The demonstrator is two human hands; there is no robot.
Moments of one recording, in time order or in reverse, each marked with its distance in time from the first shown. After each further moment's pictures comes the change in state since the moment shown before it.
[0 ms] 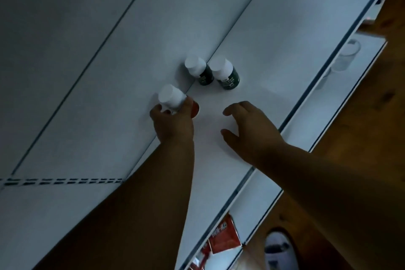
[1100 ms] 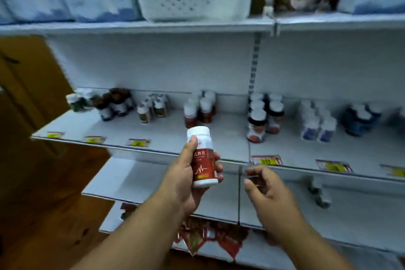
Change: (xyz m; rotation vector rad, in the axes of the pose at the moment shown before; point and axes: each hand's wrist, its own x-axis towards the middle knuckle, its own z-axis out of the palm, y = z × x) left_hand -0.411 0.172 -0.585 -1.287 -0.044 -0.200; right_hand -0.364 -0.455 -0.186 0.176 -0.470 -0.415
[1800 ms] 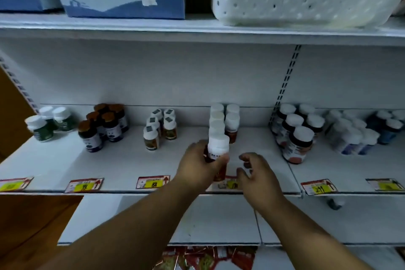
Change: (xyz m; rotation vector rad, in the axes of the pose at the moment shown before) left_hand 0.179 0.130 -0.121 1.146 -0.090 0.421; right_hand 0.169 -0.049 0.175 -0.306 0.191 0.003
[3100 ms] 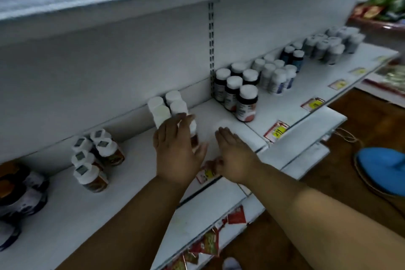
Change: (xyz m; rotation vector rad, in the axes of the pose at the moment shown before) left_hand 0.084 -0.034 0.034 0.417 0.074 0.791; right_hand 0.028 0.036 0.023 -0.444 -0.117 0.163
